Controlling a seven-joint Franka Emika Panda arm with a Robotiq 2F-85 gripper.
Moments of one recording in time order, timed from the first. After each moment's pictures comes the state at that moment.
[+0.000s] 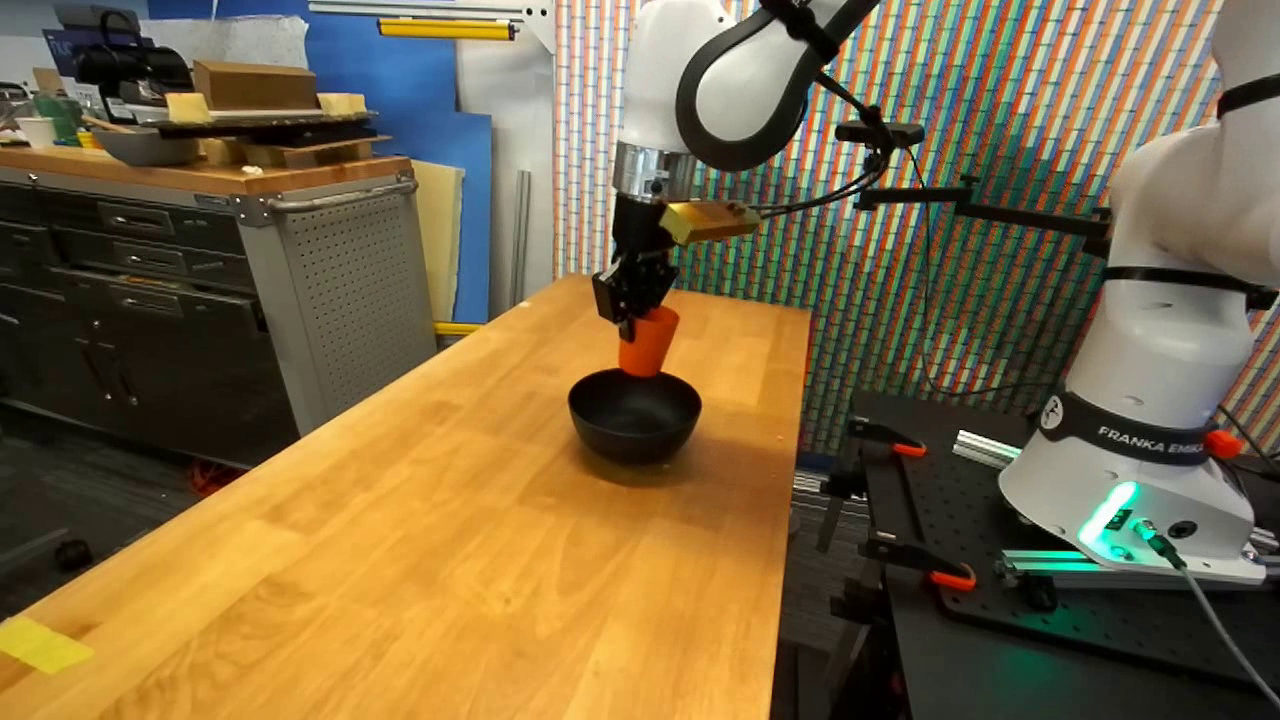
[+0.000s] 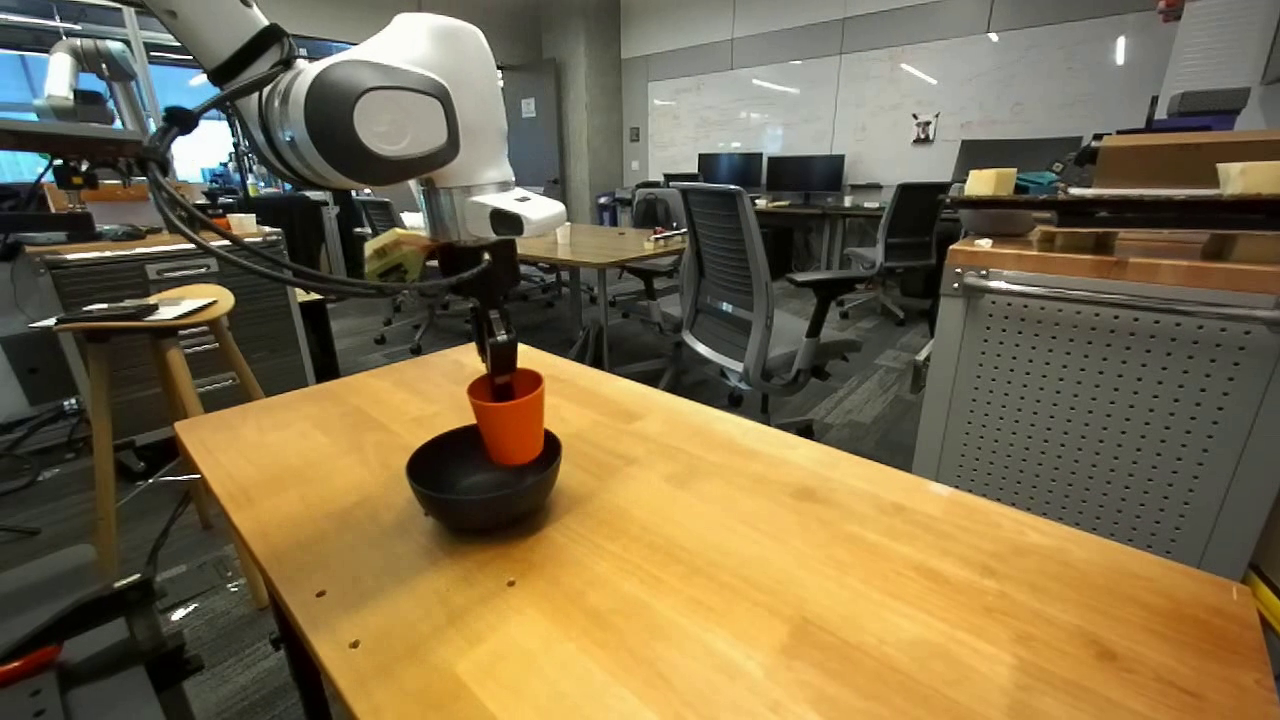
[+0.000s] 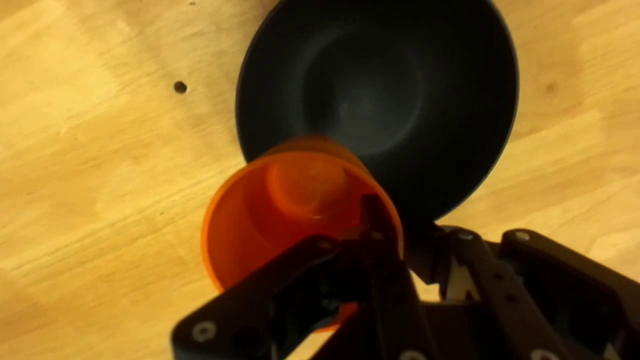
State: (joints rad) arm 0.04 0.12 -0.03 -2.38 0.01 2.59 0.41
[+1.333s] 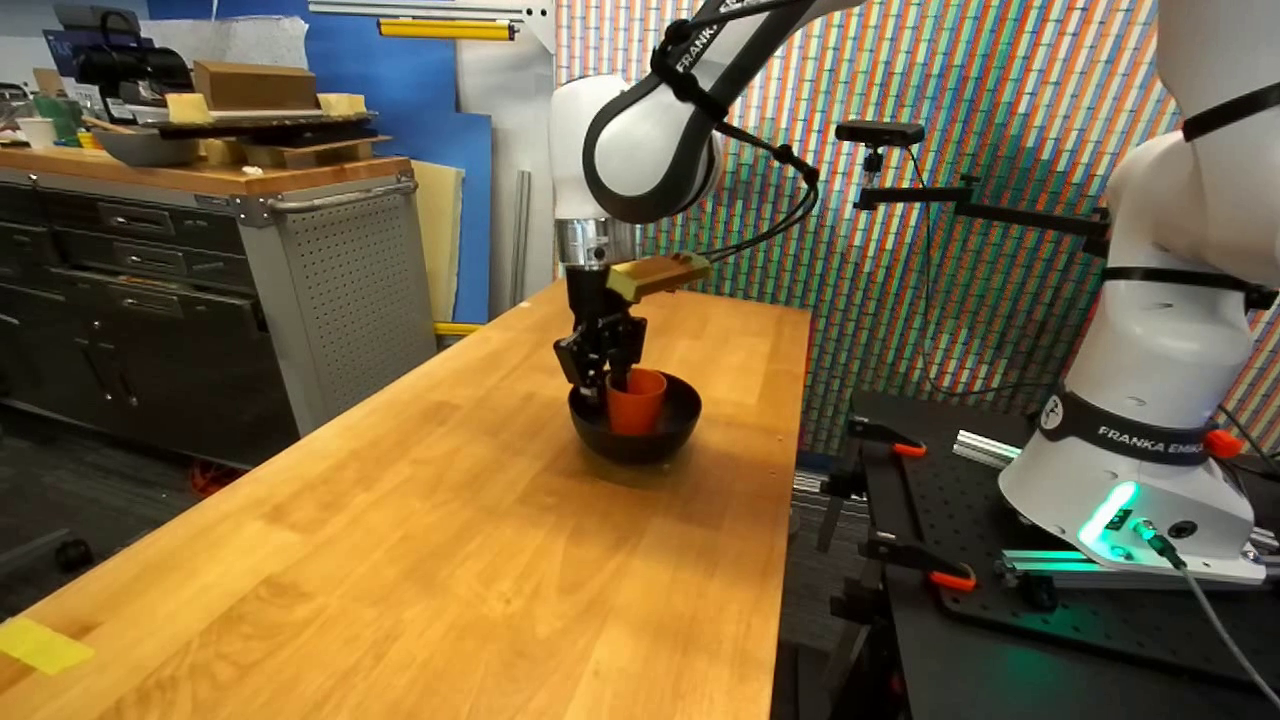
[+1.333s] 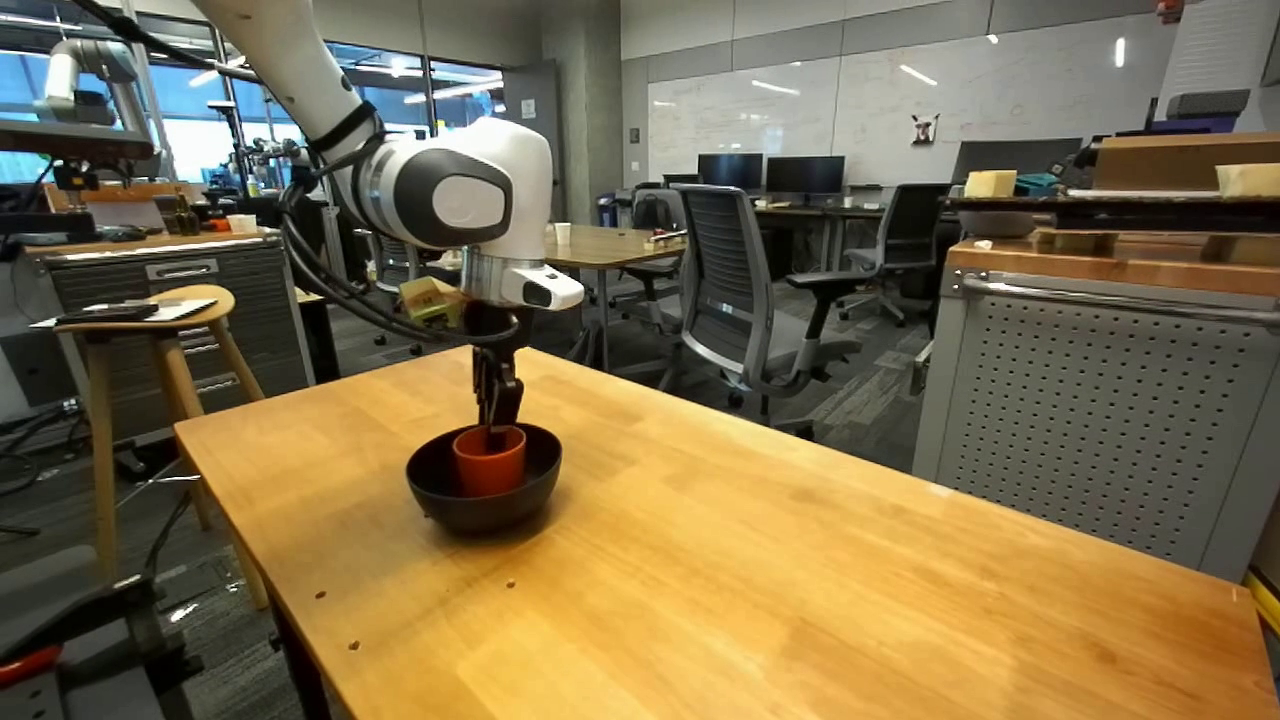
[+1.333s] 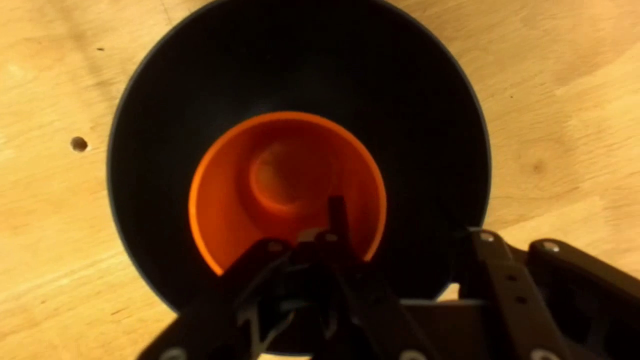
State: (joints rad) arm 0.07 0.39 0.00 -2.14 0.12 2.41 0.34
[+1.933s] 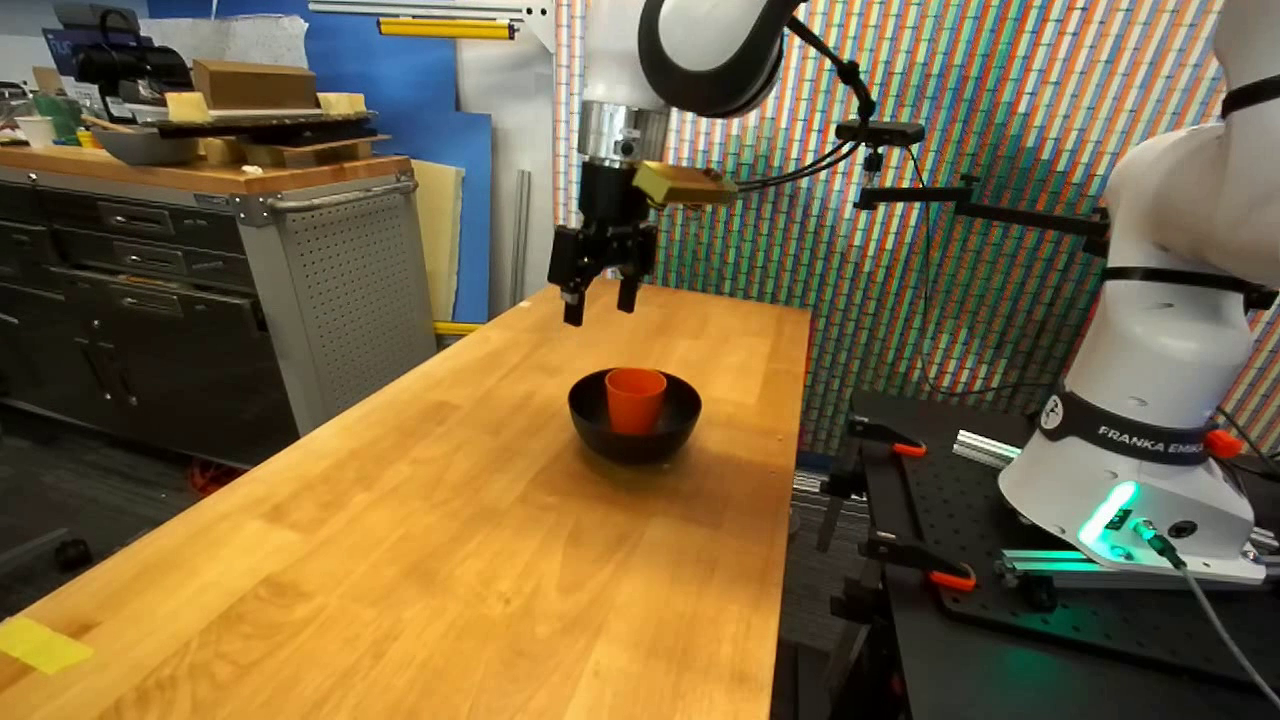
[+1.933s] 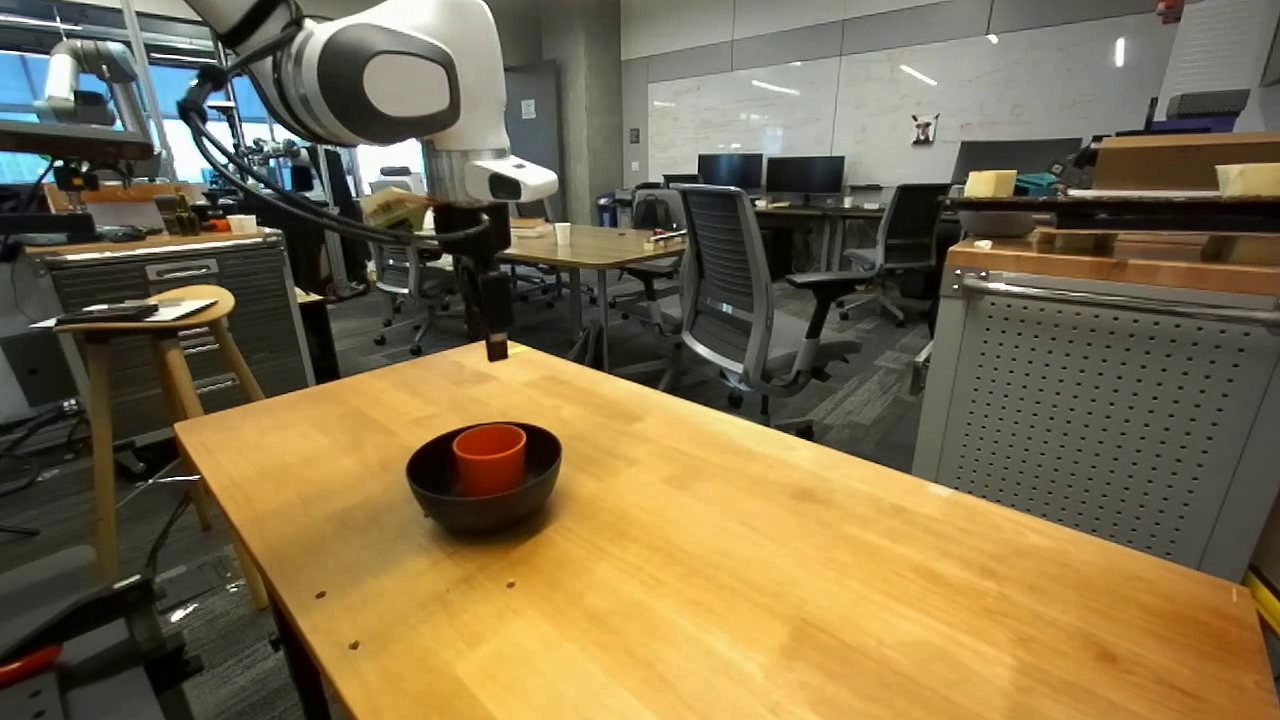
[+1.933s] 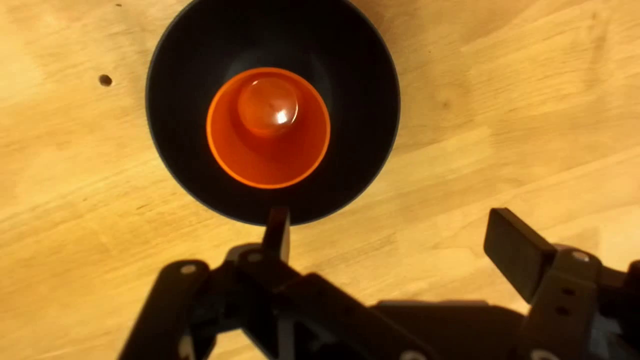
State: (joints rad) arm 0.08 0.10 0.00 -2.27 0.11 2.46 0.34
